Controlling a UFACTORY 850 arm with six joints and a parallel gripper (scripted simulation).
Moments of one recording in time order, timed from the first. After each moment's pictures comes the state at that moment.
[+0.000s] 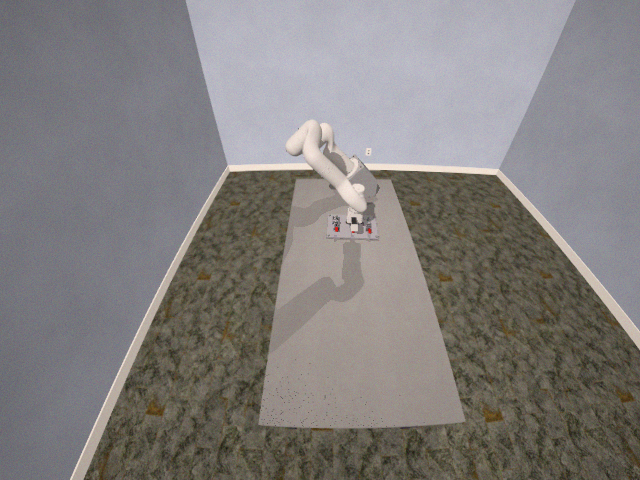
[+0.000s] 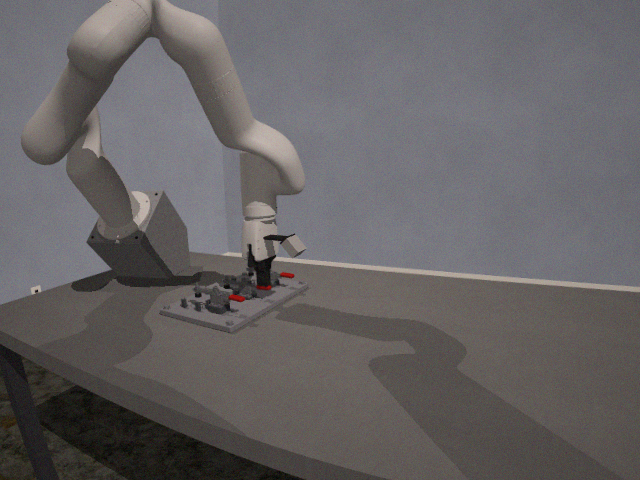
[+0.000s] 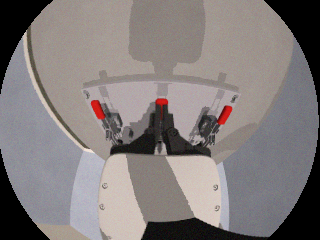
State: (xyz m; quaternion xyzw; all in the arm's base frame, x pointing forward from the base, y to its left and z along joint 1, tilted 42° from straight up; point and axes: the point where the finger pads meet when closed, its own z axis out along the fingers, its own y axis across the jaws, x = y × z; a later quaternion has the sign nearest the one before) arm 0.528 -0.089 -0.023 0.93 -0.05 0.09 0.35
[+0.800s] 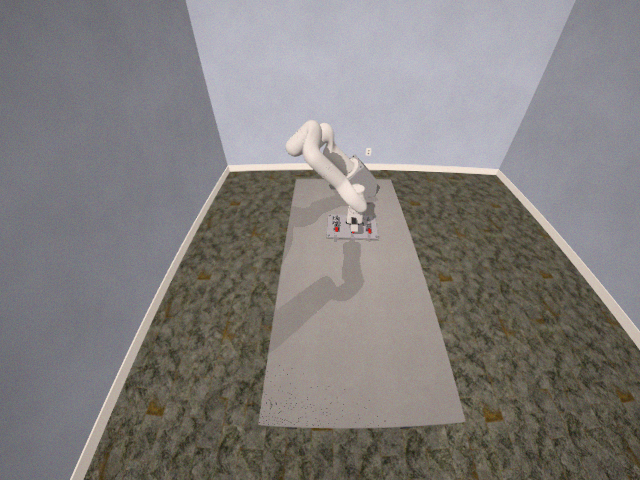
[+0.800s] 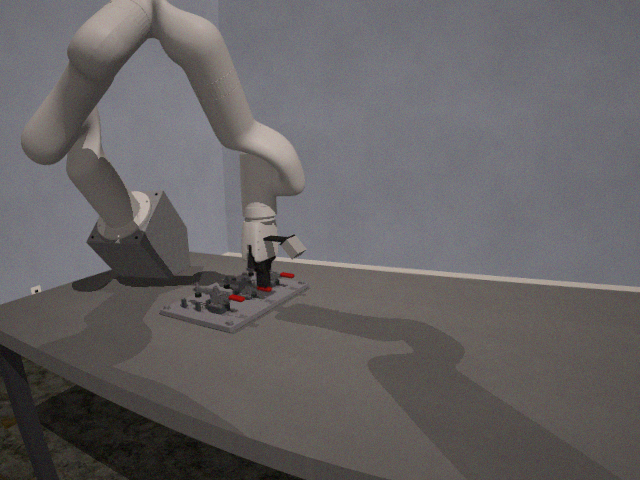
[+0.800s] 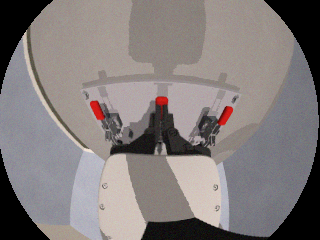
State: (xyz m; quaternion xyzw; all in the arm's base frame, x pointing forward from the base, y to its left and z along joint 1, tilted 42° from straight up) arm 0.528 -0.090 -0.025 0.93 -0.05 0.08 0.35
